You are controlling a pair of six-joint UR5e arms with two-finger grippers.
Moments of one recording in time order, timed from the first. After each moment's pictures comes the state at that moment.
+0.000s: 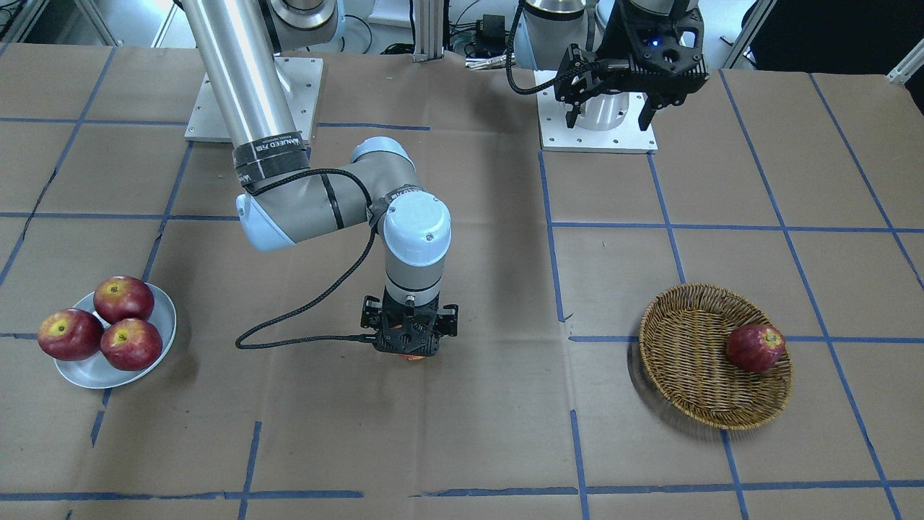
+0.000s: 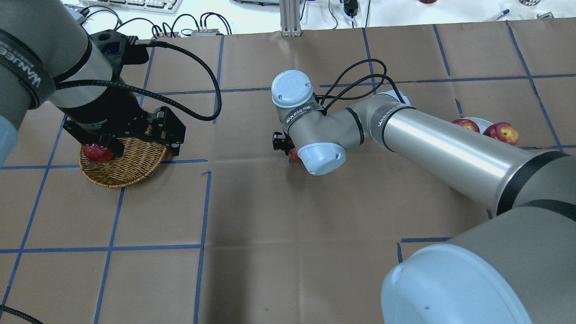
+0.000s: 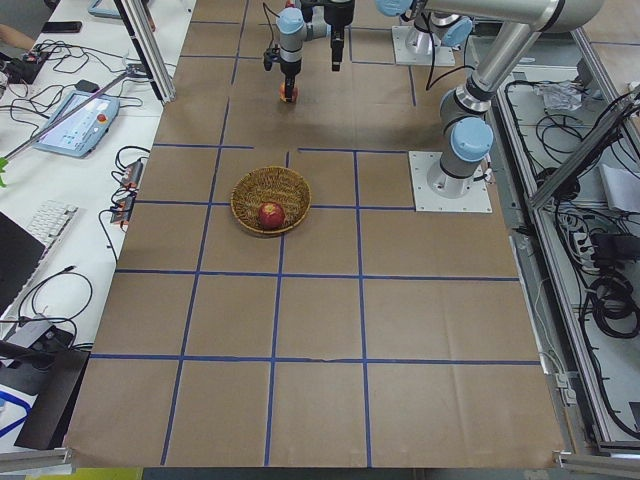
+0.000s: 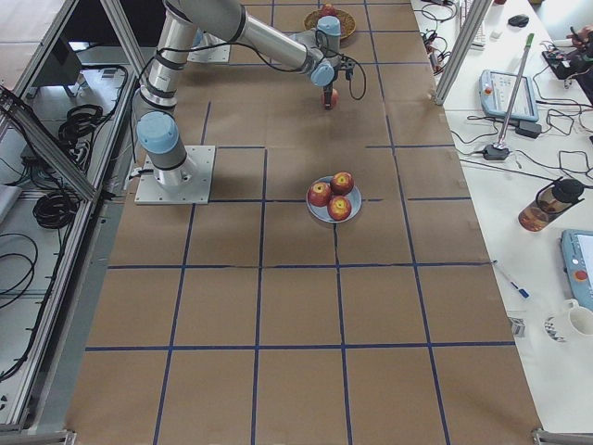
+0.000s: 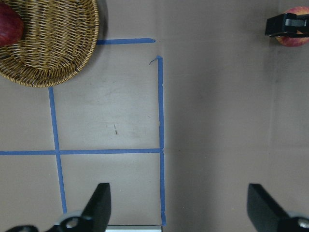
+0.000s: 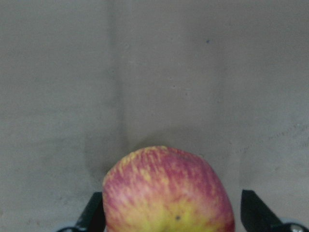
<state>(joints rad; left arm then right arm) -1.61 -1.38 -1.69 -1.65 1.58 -0.02 1.96 -0.99 1.67 -2.29 -1.66 0.48</state>
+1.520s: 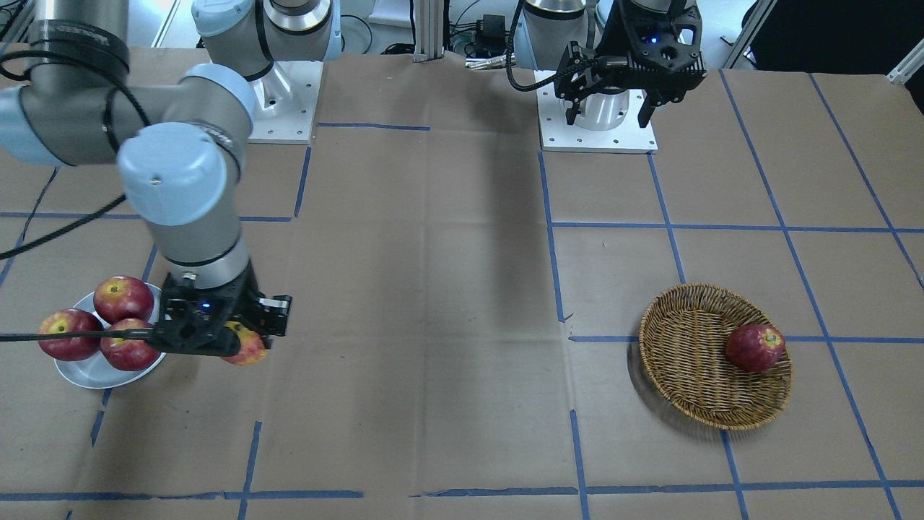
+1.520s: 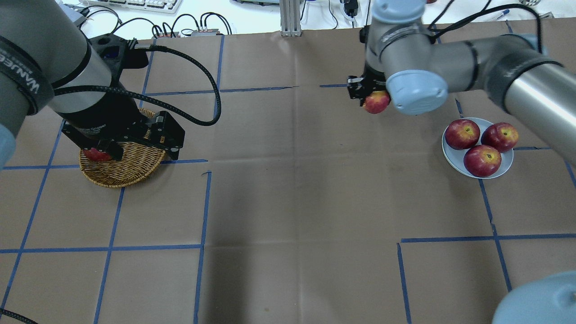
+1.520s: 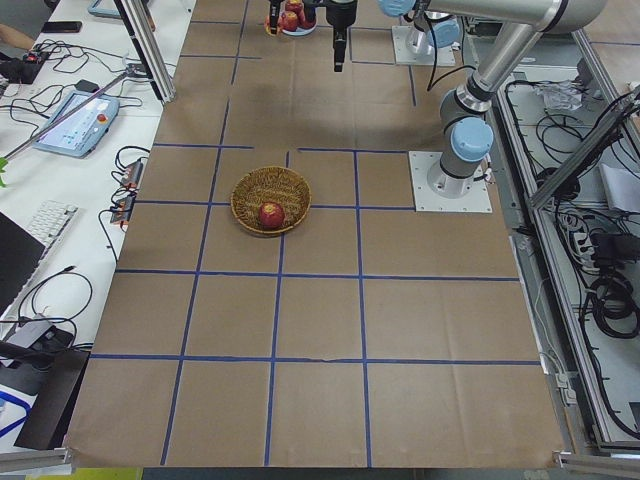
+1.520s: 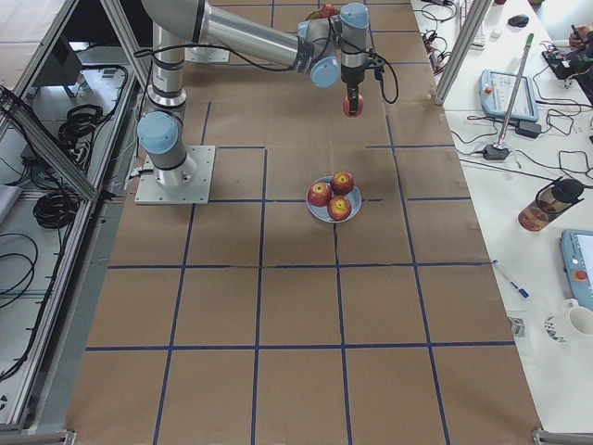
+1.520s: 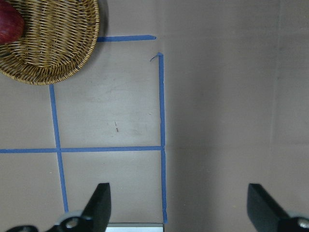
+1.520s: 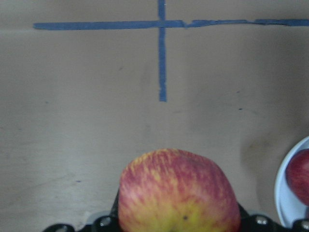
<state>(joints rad) -1.61 -1.37 -1.70 -1.65 1.58 -0.02 1.58 -1.27 1.65 -2.06 -1.66 0.01</state>
